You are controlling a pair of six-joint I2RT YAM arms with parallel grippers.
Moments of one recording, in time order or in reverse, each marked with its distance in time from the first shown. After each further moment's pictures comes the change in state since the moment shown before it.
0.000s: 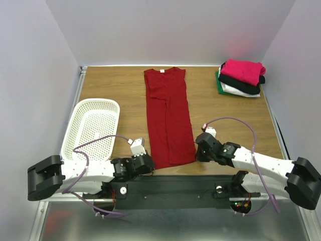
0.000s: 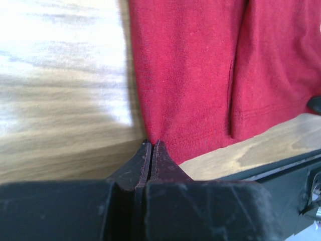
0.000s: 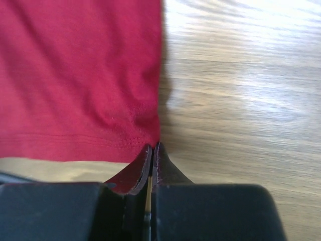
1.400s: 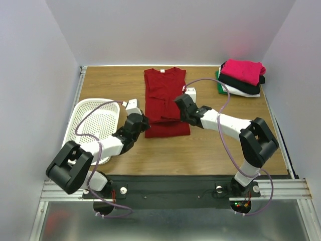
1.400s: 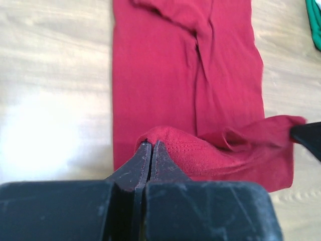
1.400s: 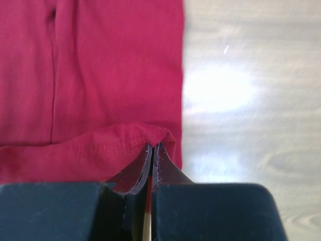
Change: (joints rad) left arm 0.607 0.291 0.197 0.570 0.117 0.673; right arm -0.172 0.608 0.634 0.140 0.262 -0.356
